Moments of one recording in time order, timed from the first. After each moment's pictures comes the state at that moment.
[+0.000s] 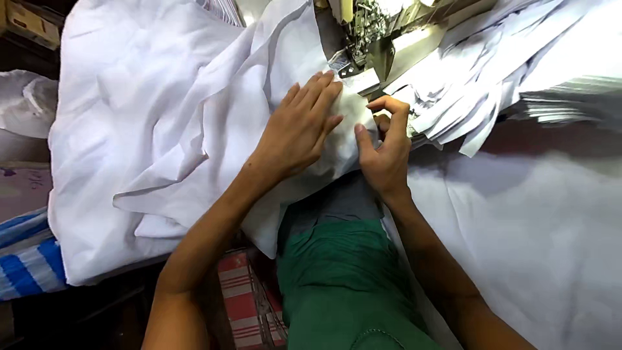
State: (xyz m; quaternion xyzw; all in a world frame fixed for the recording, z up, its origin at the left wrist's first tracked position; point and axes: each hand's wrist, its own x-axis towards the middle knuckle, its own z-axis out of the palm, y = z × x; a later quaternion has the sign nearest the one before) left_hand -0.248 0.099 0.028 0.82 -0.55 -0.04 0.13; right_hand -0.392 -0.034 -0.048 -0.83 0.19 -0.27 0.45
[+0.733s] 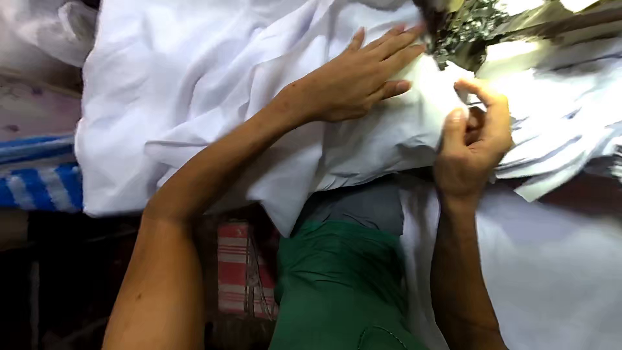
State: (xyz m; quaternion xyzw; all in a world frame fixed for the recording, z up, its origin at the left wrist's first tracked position) left_hand -0.189 0.080 0.044 0.79 -0.59 -0.13 0.11; right_hand -0.367 -0.077 -0.048 -0.84 0.12 -0.30 0.44
